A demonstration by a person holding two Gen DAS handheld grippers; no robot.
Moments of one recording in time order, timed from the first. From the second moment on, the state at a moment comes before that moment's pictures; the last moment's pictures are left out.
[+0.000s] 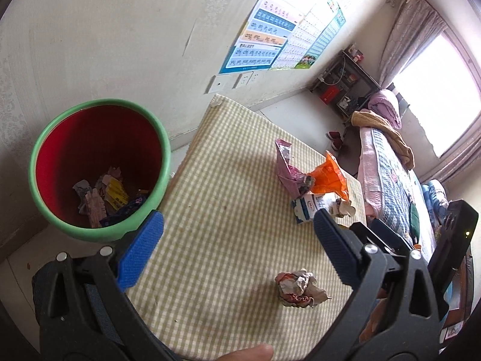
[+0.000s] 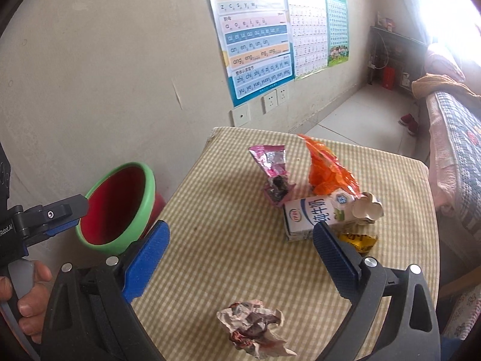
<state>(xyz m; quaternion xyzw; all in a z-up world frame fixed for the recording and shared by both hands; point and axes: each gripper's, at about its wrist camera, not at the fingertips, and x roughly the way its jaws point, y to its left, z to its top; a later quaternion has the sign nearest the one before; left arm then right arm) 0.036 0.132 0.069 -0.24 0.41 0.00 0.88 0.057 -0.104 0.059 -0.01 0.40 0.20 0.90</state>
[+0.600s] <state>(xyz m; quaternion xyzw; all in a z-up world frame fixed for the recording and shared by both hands) 0.066 0.044 0.076 -0.19 0.44 -0.07 0.88 0.061 -0.203 0.064 0.01 0.38 0.12 0.92</state>
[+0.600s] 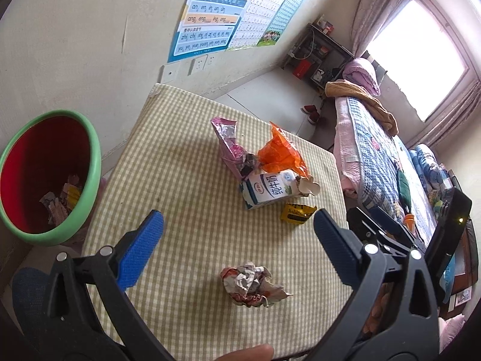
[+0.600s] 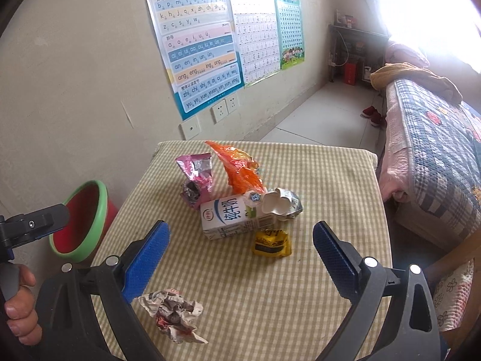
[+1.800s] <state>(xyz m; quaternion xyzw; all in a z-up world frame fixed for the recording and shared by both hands) 0.210 -0.015 -0.023 -0.13 0.52 -0.08 0.84 0.167 -0.232 -0.018 0.06 0.44 0.11 0.89</state>
